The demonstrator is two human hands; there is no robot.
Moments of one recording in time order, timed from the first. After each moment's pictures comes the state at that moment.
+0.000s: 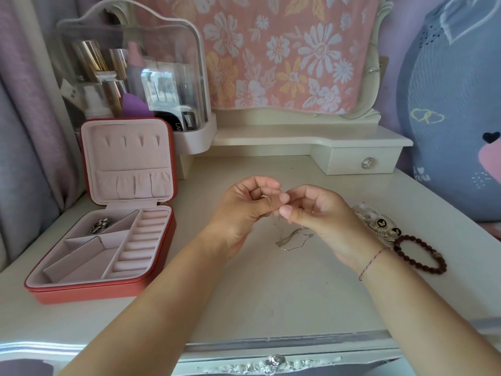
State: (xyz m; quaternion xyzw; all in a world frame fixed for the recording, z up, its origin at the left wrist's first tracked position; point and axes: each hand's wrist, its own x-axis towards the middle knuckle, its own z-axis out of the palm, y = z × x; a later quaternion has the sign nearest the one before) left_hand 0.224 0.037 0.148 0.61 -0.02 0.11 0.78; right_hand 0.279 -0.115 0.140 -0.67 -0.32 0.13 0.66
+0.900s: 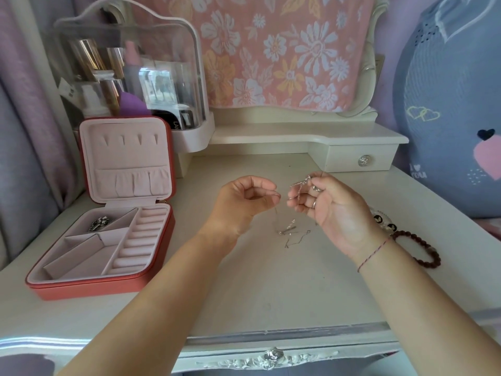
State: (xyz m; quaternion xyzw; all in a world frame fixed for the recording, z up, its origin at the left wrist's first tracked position) left_hand 0.229 0.039 0.142 0.69 0.02 0.16 0.71; right_hand 0.290 -0.117 0.146 -0.52 -0.21 0.18 0.81
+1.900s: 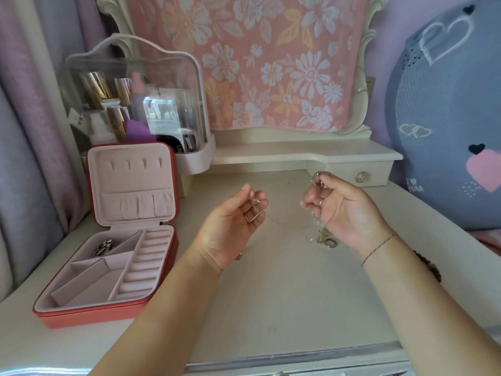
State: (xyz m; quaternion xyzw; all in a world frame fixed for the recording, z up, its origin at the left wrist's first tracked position) left_hand 0.228 0.054 0.152 0.46 0.01 0.08 0.89; right_hand 0.319 -0.124 0.163 -0.46 -0.22 0.20 0.84
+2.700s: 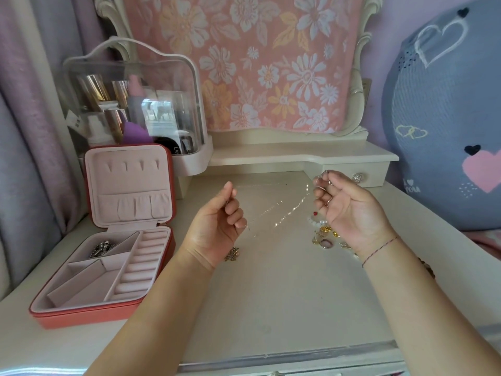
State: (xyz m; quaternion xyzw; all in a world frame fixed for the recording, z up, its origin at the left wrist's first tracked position) left_hand 0.230 0.064 0.151 0.42 0.03 0.12 0.90; right_hand 0.328 -0.136 0.158 -0.45 -0.18 0.15 0.86
